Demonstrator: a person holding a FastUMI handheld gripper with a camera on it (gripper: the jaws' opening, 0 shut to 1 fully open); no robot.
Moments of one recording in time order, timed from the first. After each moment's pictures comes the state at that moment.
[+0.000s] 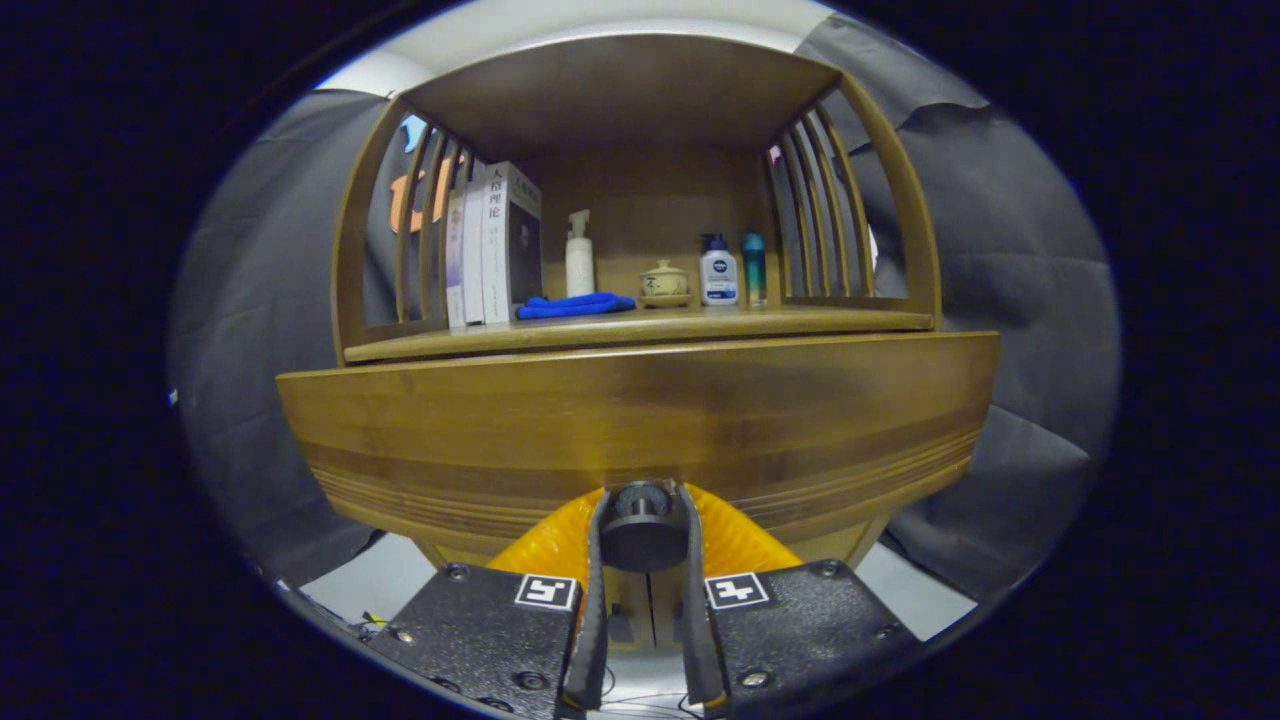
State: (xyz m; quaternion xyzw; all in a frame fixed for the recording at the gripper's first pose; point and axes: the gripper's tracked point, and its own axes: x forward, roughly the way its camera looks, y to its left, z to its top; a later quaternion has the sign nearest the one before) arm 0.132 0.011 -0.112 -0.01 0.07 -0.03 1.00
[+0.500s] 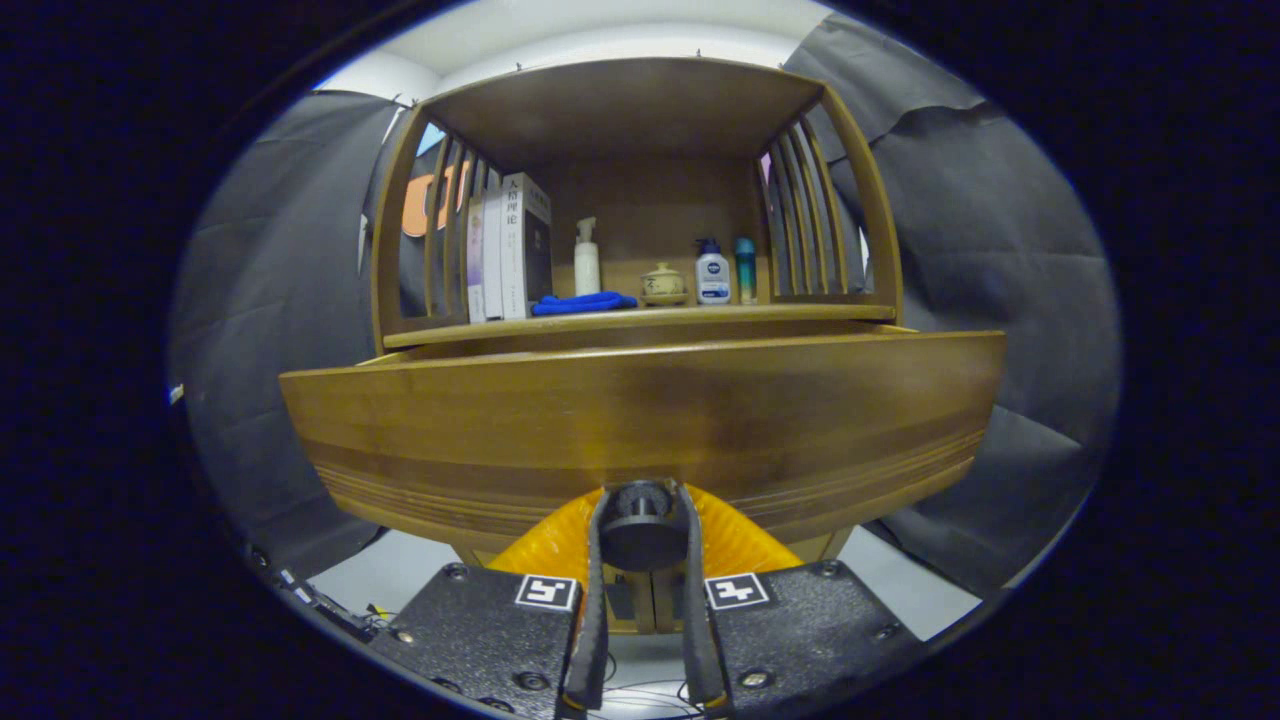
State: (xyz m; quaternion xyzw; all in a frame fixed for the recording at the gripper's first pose) arm 0.080 0.014 -0.124 -0.01 0.07 -0.03 1.00
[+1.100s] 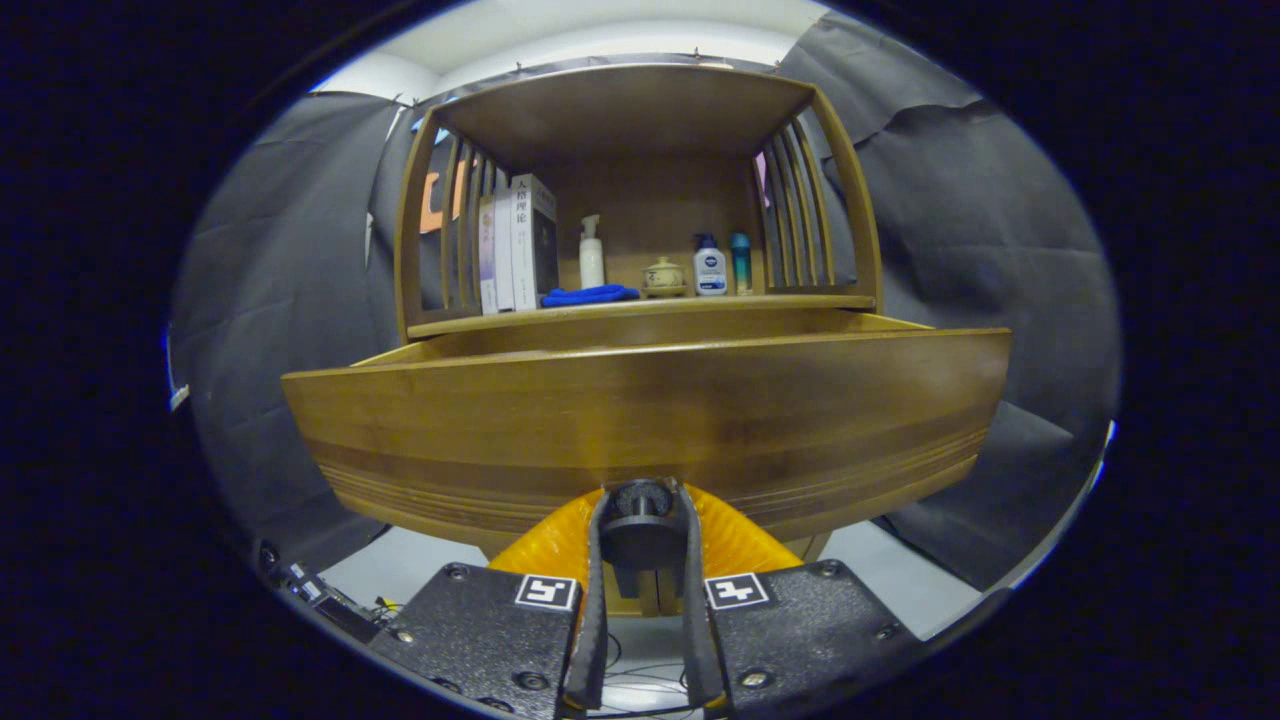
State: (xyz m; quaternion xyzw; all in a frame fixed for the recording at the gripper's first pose) arm 0.041 0.019 -0.134 -0.01 0.08 -0.03 1.00
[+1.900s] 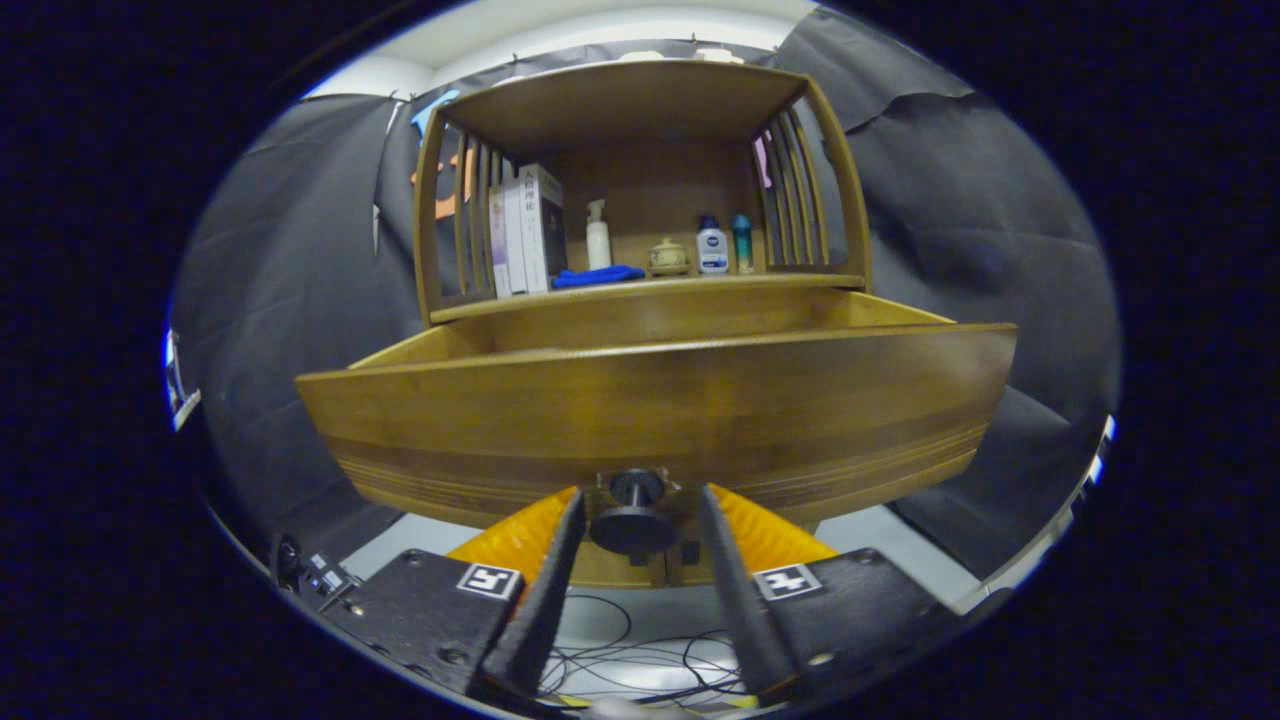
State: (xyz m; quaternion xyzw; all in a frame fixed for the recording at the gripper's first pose) arm -0.011 0.011 -0.126 0.00 0.11 -0.02 0.99
